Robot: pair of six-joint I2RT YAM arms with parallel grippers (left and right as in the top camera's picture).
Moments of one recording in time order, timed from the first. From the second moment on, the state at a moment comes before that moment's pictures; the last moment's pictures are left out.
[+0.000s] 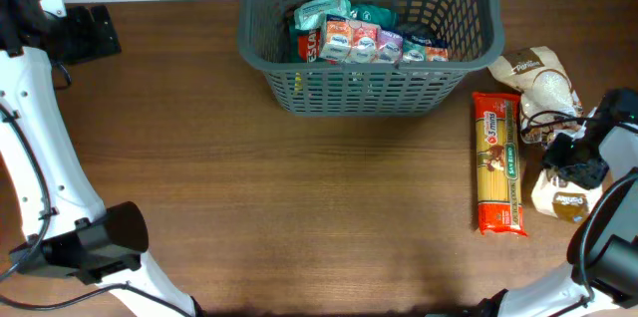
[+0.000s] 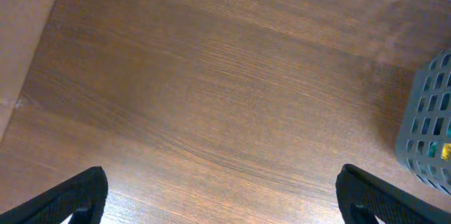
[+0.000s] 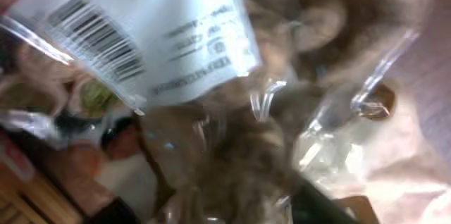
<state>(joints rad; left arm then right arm) 0.30 1.98 2.48 -1.53 -0.04 0.00 -0.57 1.86 1.19 -0.73 0.06 0.06</state>
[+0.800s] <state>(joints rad) 0.30 1.98 2.48 -1.53 -0.04 0.00 -0.57 1.79 1.90 -1.25 -0.06 0.16</state>
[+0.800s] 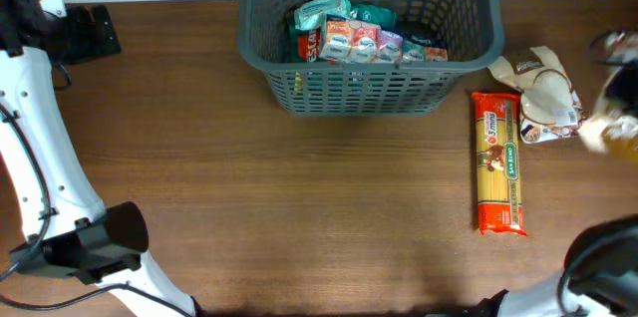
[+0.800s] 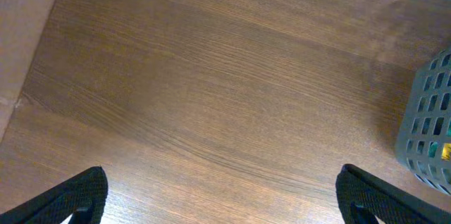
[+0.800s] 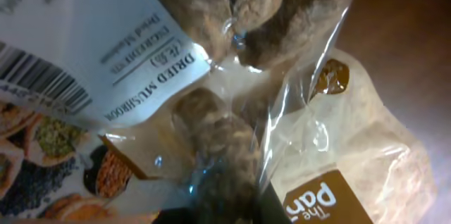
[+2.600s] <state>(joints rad) 0.30 1.98 2.48 -1.53 -0.04 0.00 0.18 2.11 2.29 -1.03 -0.26 -0.27</state>
